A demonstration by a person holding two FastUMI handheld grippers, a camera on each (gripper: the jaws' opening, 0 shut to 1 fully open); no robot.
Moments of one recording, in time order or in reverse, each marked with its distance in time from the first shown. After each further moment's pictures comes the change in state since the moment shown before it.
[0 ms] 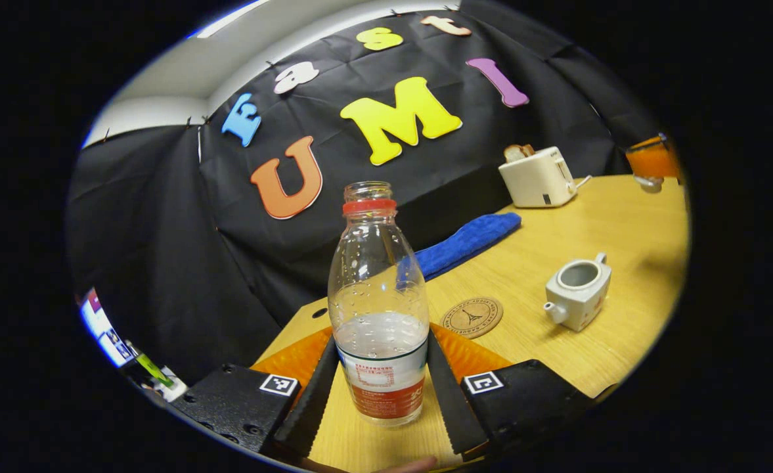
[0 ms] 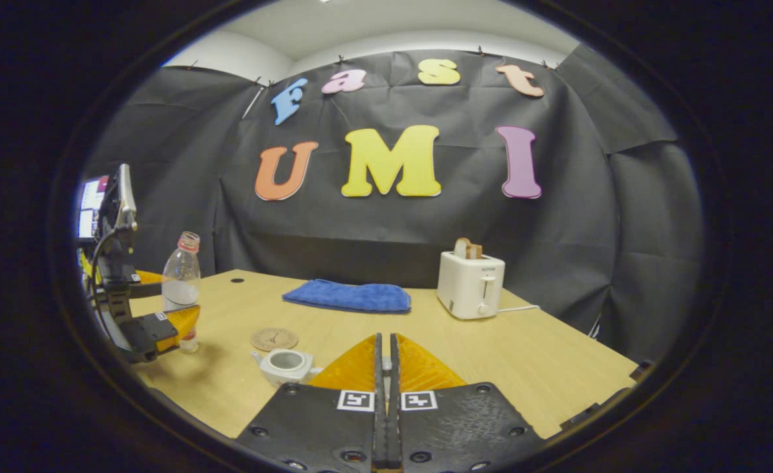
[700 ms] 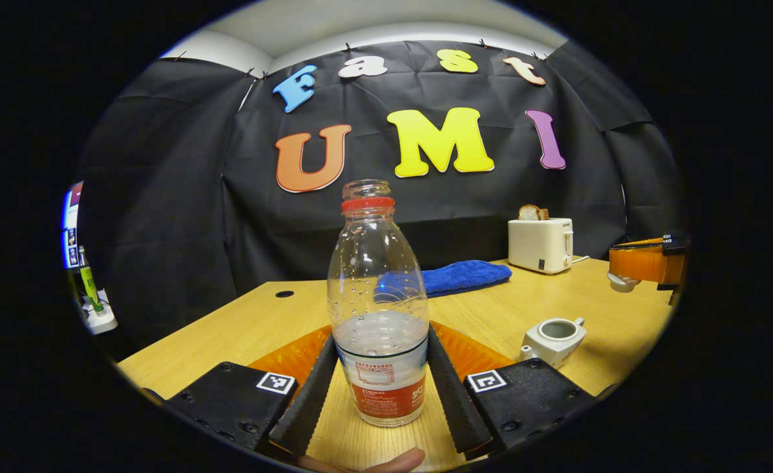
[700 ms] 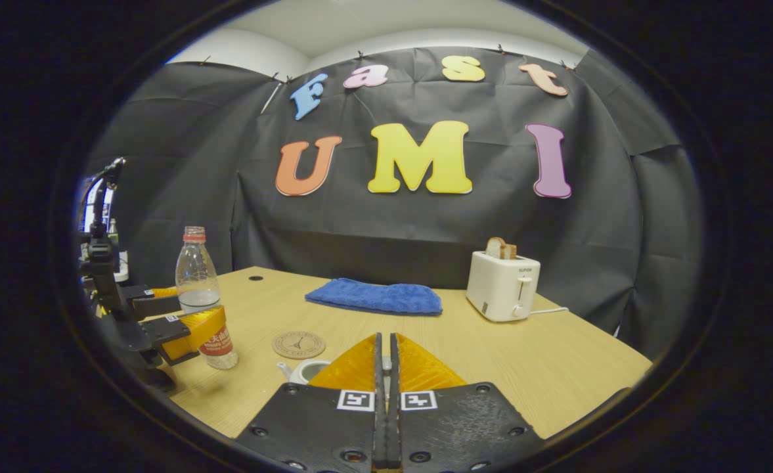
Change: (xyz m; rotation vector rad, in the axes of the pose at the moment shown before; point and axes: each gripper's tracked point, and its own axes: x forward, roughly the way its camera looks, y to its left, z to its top) left arm 0.007 -0.010 0.003 -0.460 -0.104 -0.070; right arm 0.028 0.063 0.000 -0.026 -0.002 0.089
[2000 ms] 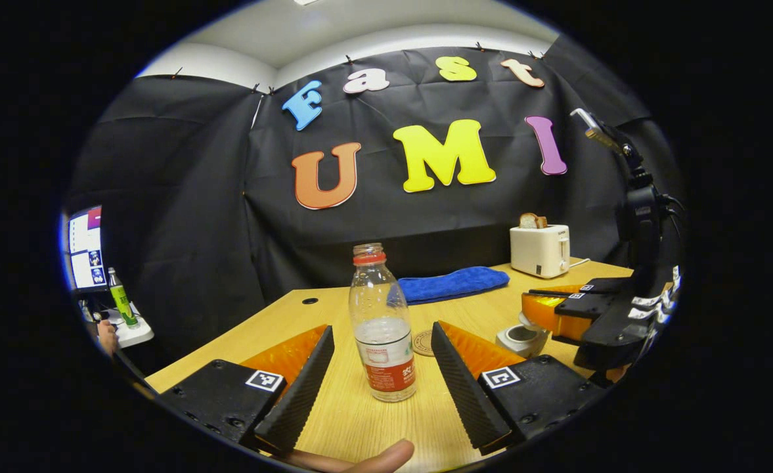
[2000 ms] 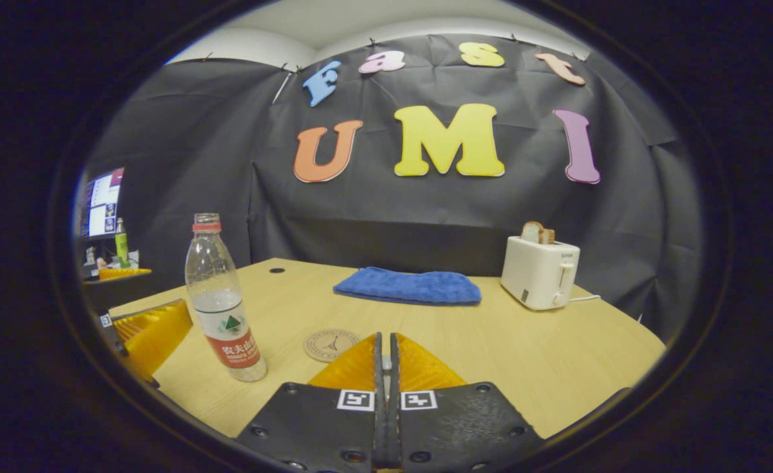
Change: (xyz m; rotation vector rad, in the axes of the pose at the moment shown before) left arm -0.070 -0.006 0.036 0.013 0.011 0.068; right arm 0.026 0.053 -0.008 0.009 0.054 0.061
